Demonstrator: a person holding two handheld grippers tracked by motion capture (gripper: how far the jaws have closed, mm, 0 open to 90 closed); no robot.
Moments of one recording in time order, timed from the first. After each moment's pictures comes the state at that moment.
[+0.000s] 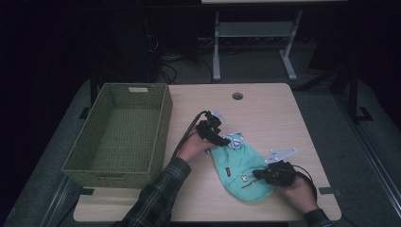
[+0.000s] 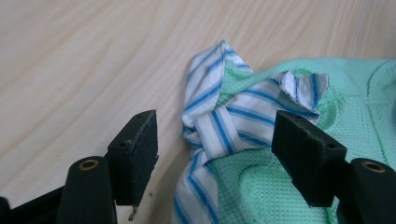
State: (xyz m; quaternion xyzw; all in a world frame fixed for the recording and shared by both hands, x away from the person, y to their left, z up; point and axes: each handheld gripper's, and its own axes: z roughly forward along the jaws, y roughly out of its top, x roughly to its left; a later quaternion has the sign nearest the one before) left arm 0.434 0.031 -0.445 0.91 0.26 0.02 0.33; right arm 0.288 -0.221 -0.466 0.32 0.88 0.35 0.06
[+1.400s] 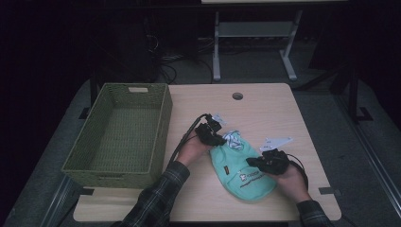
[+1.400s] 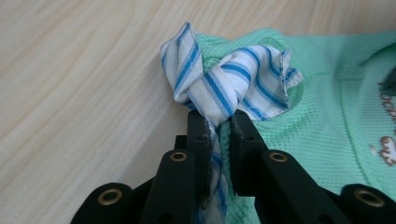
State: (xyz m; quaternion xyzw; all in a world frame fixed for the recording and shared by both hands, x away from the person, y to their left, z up) left arm 0.416 0.034 -0.432 0.91 0.24 0.04 0.33; right arm 0.316 -0.205 -0.451 0.32 0.86 0.39 0.08
